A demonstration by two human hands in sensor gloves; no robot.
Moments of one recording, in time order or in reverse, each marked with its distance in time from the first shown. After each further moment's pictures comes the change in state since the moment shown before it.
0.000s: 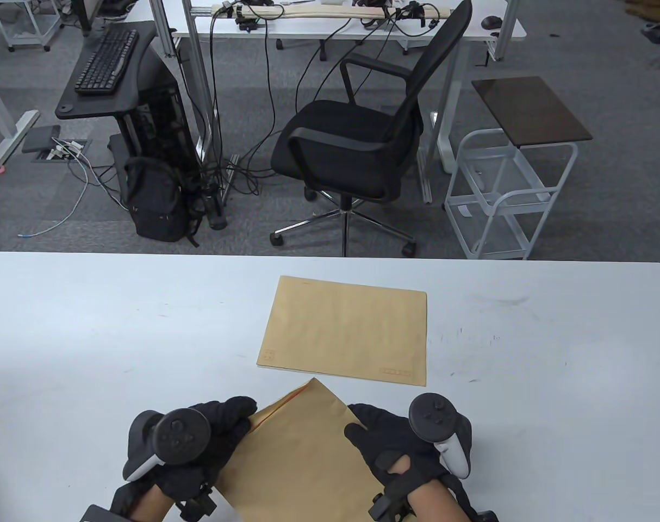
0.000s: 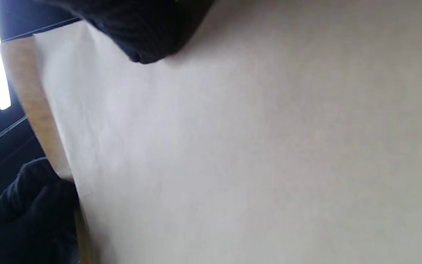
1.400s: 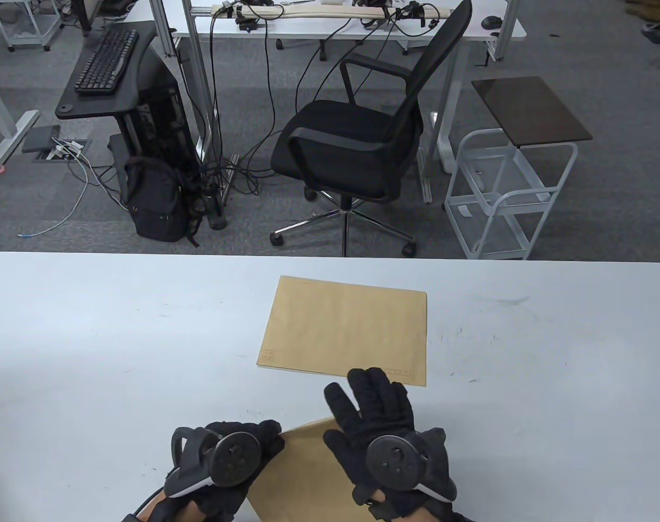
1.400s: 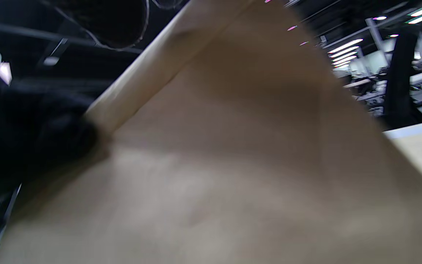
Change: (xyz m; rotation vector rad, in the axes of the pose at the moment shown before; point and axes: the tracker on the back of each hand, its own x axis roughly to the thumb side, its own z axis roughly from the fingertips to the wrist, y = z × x) left_hand 0.060 -0.045 0.001 -0.010 -0.098 -0.510; right_hand 0.086 0.029 0.035 -0.199 -0.394 0.734
